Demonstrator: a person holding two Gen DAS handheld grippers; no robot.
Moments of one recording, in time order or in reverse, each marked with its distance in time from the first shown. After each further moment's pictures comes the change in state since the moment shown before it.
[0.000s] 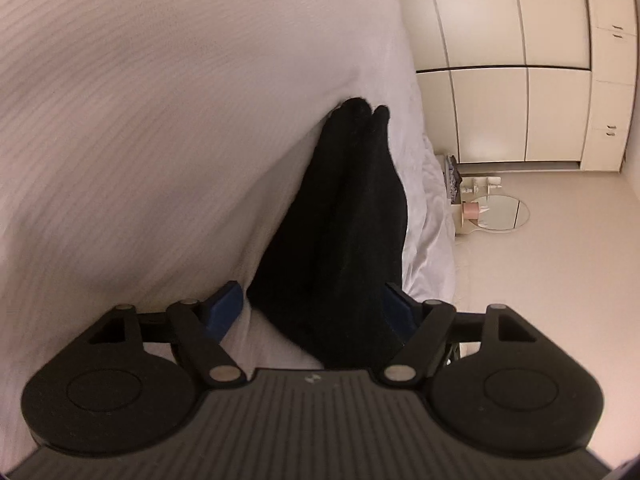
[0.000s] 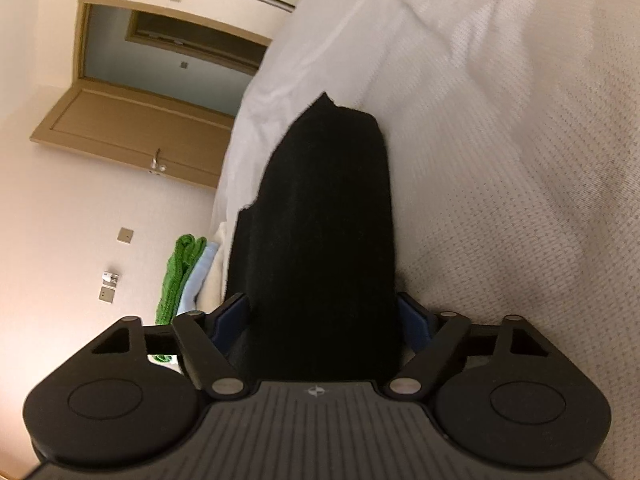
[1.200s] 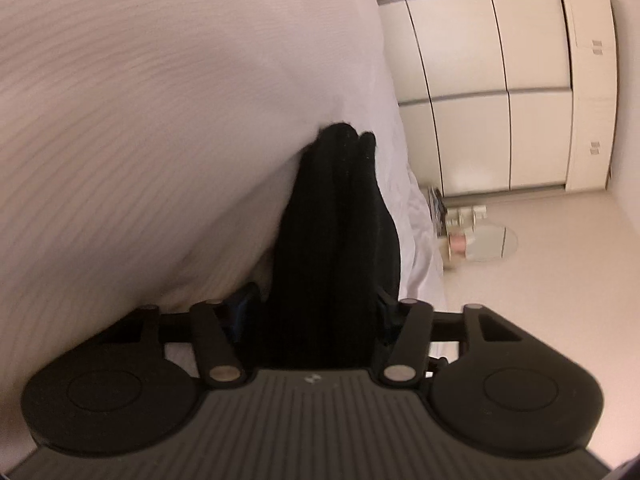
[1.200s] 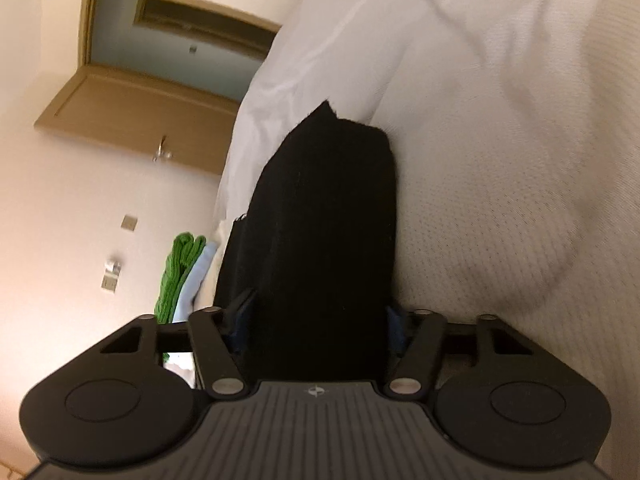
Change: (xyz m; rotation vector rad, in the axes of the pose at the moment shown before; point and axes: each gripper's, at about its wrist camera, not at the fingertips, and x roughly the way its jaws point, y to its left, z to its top) left arm 0.055 -0.007 0.021 0.059 -0.114 -0.052; right arm 0.039 -0.007 0.036 -0.046 0.047 0.043
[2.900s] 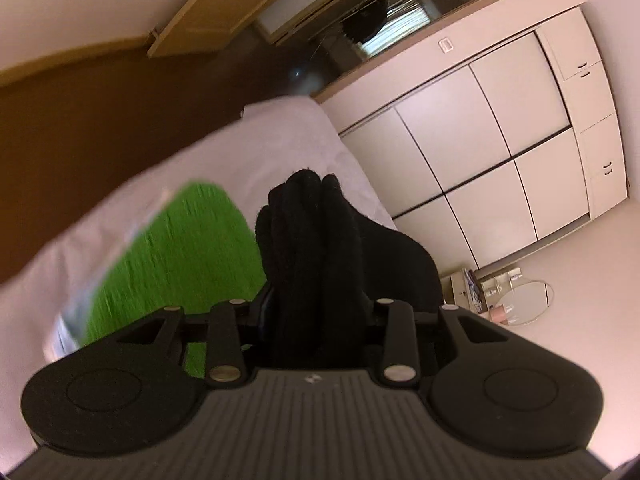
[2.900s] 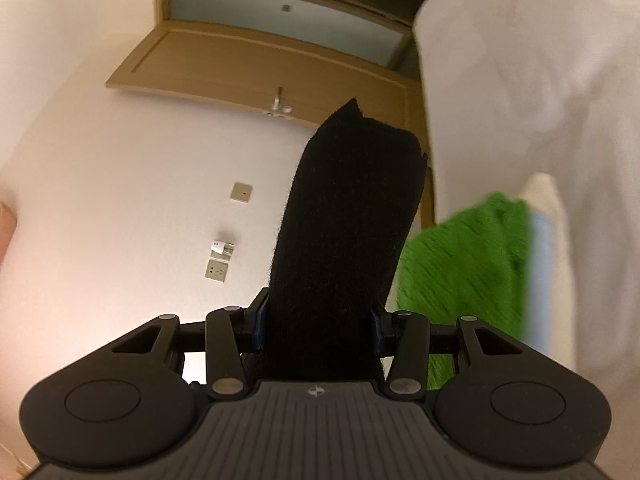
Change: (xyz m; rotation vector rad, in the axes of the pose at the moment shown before) left arm -0.279 -0.148 0.436 0.249 -0.261 0.177; right arm 0.328 0.405 -0.002 -0.028 0.066 0.266
